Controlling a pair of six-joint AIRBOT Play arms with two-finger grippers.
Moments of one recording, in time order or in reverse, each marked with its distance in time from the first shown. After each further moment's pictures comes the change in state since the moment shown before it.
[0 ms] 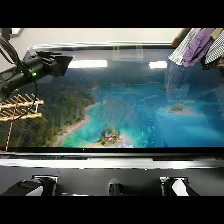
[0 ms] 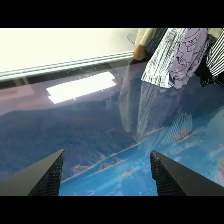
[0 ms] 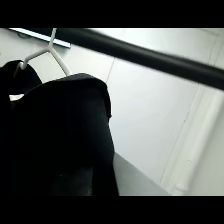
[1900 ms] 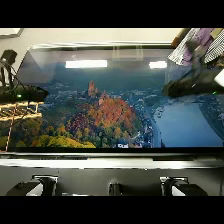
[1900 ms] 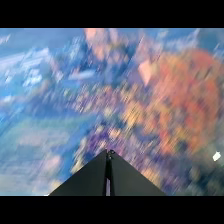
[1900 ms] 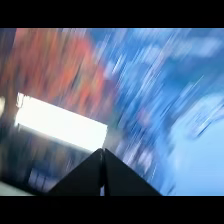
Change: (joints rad) left arm 0.197 0.105 -0.082 0.580 -0.524 -0.399; right arm 0.819 -0.126 -0.290 1.738 0.676 -0.966
